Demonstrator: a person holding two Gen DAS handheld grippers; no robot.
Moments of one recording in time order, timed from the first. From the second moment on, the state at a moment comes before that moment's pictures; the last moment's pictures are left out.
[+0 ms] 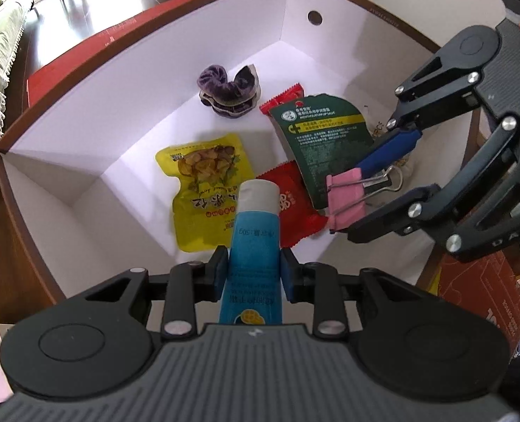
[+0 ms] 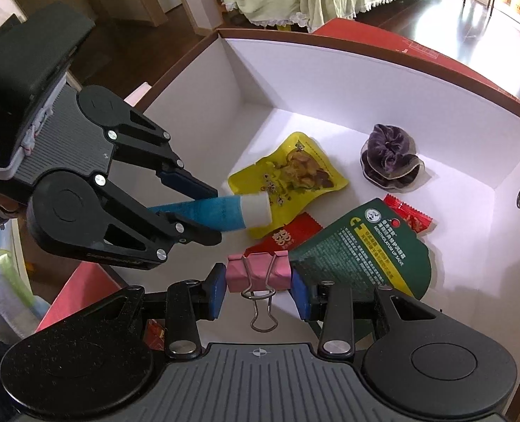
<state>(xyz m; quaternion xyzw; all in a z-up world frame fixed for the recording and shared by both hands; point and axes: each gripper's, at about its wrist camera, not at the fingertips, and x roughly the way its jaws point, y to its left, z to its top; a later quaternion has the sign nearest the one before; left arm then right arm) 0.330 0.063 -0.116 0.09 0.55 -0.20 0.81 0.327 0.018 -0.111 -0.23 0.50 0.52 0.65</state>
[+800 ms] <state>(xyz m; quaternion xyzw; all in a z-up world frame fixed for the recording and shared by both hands) 0.317 0.074 -0.090 0.10 0.54 -0.20 0.81 0.340 0.028 -0.132 -0.22 0.59 0.49 0.60</state>
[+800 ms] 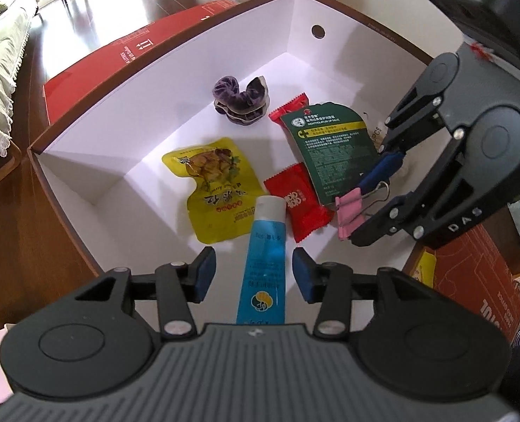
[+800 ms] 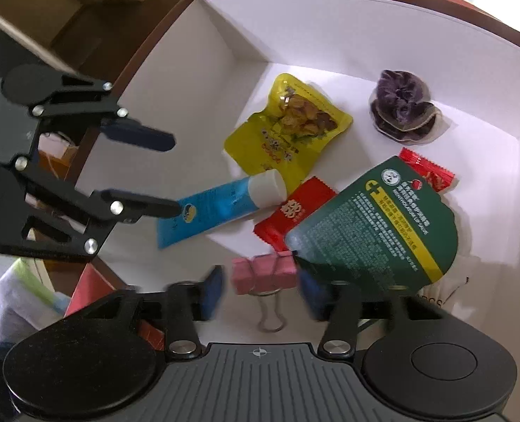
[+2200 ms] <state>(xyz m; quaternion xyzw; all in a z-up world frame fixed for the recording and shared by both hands) 0.249 0.041 -0.009 0.16 0.47 -0.21 0.84 0.279 -0.081 -0.012 -0.10 0.49 0.42 0.76</state>
